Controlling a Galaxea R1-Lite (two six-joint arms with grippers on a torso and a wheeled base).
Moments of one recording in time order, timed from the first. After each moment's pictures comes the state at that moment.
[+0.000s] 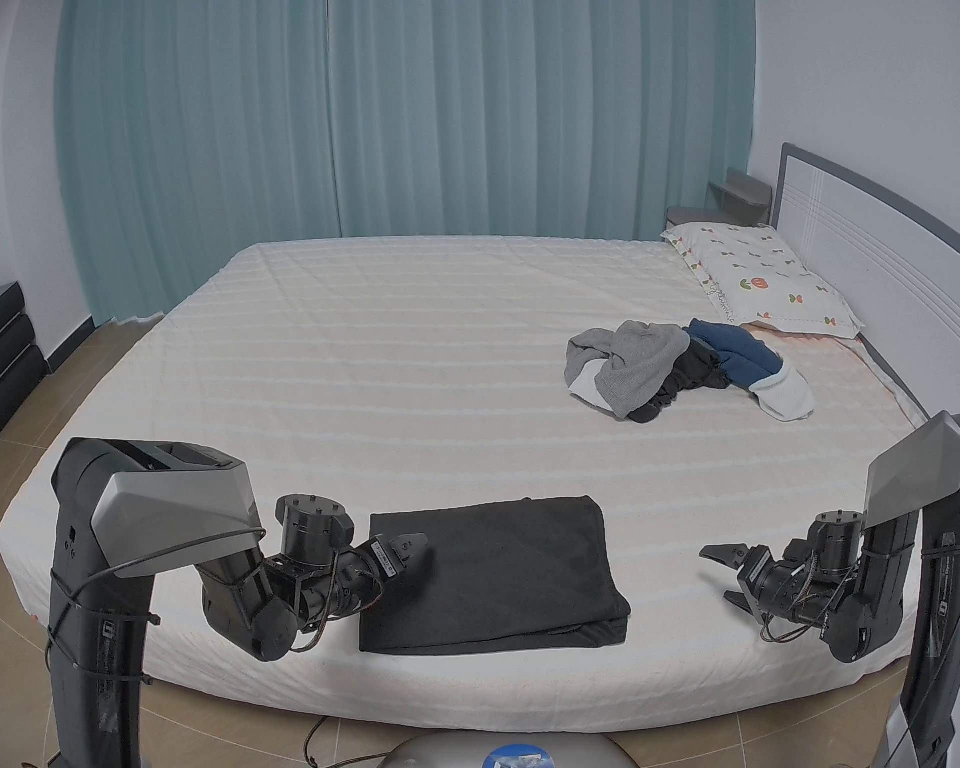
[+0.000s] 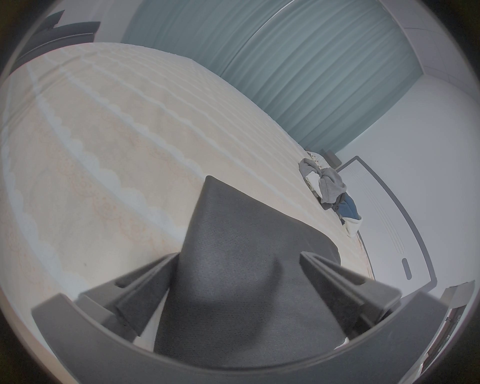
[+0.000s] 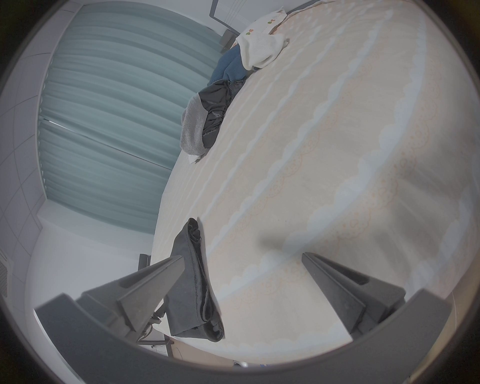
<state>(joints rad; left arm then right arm) -0.38 2.41 -0.72 -1.13 -0.04 -0.79 0.03 2.38 -0.28 -1.55 0.34 0.91</state>
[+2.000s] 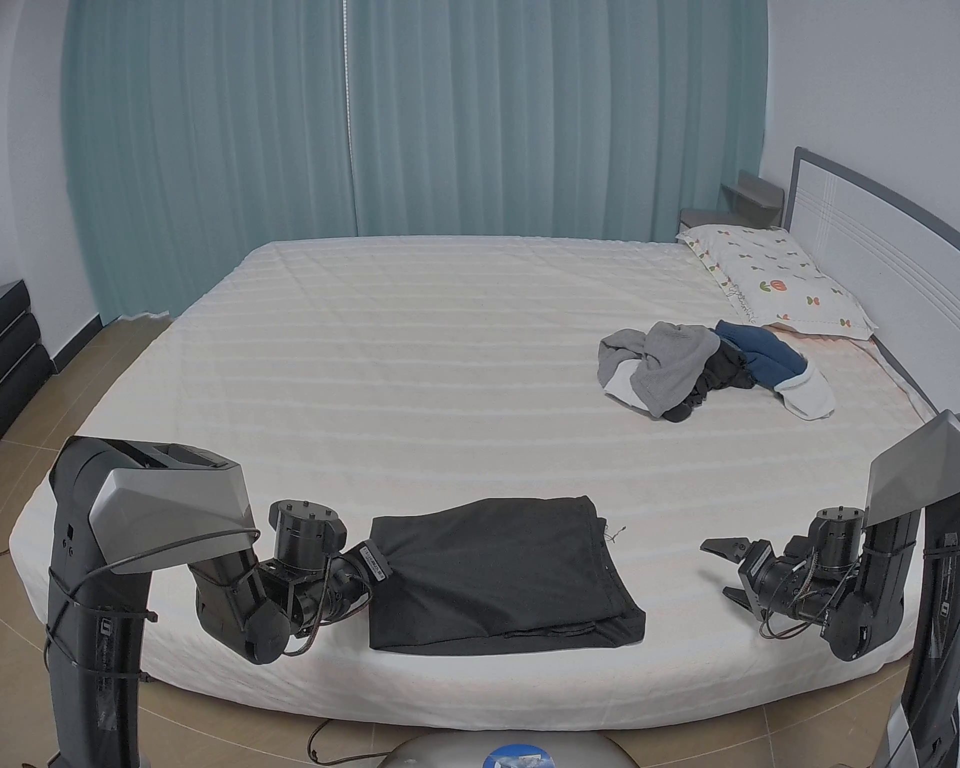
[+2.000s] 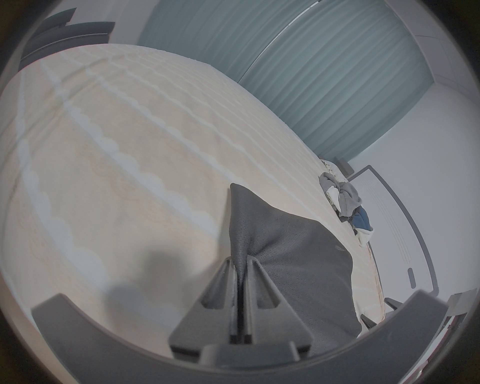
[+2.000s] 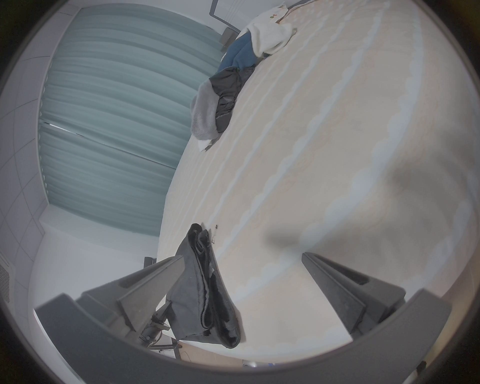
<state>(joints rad) -0.36 2.41 -0.69 -1.13 0.01 -0.82 0.04 2.36 -0.28 -1.55 0.34 0.96</state>
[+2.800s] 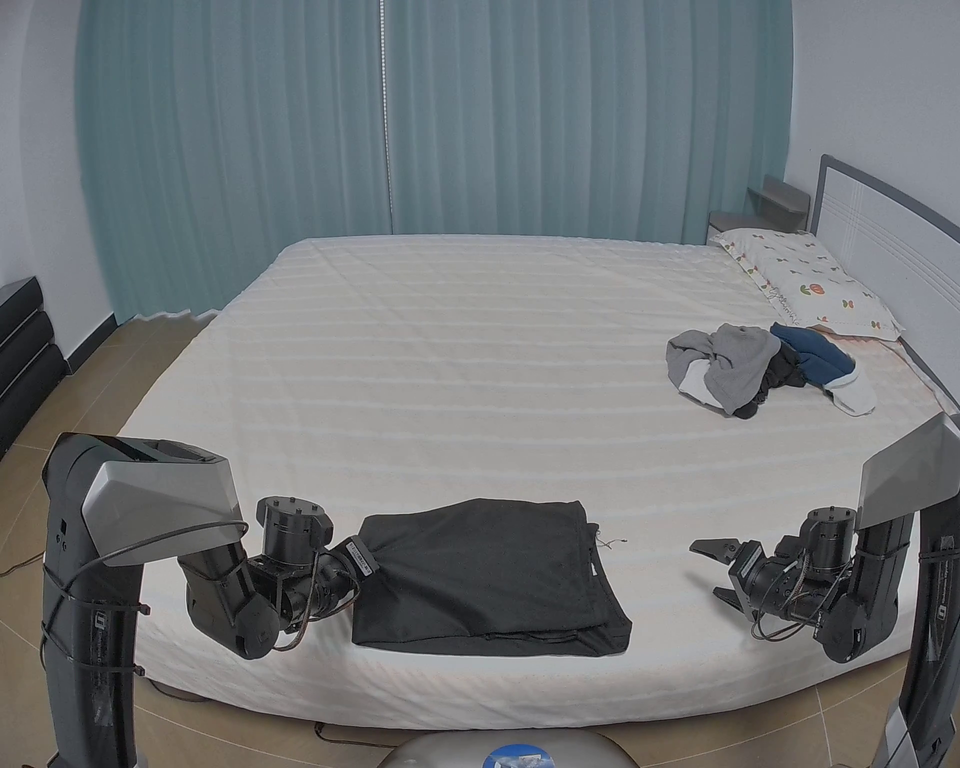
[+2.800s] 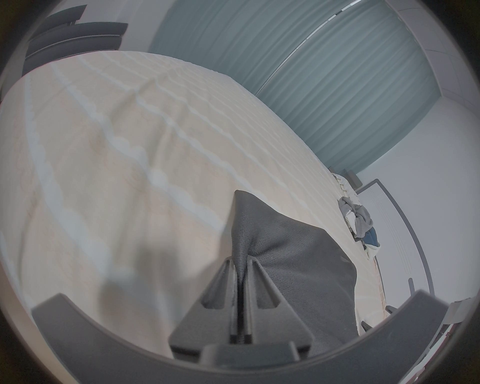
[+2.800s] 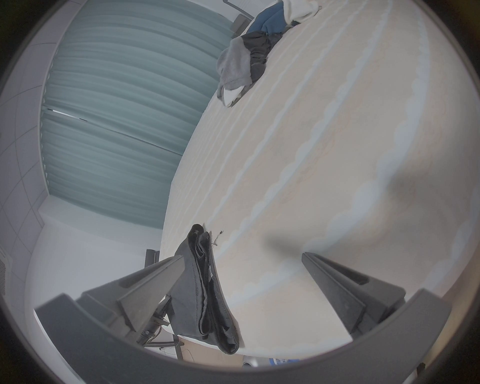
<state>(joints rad) -0.32 2.40 -0.68 -1.13 0.01 -0.82 0.08 2.37 -0.30 -1.55 0.33 0.97</state>
